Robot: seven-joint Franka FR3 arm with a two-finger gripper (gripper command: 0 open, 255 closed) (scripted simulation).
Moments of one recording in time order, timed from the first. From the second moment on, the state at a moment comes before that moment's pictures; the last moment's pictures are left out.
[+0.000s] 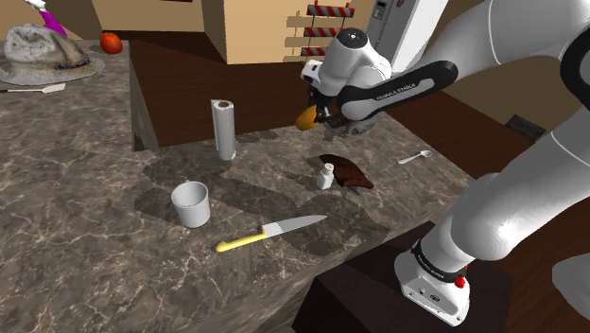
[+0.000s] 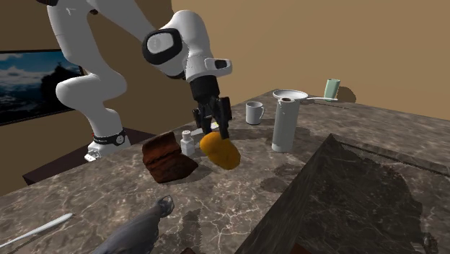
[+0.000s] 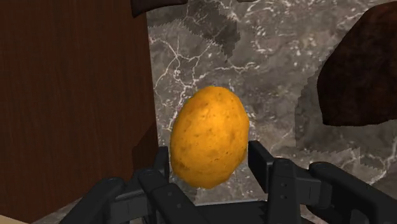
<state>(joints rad) -0.02 -0.13 -0.06 -2.37 -0.57 2.61 -0.80</state>
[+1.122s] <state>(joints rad) -0.11 -0.05 -0.20 -2.43 -0.58 2.82 -0.98</state>
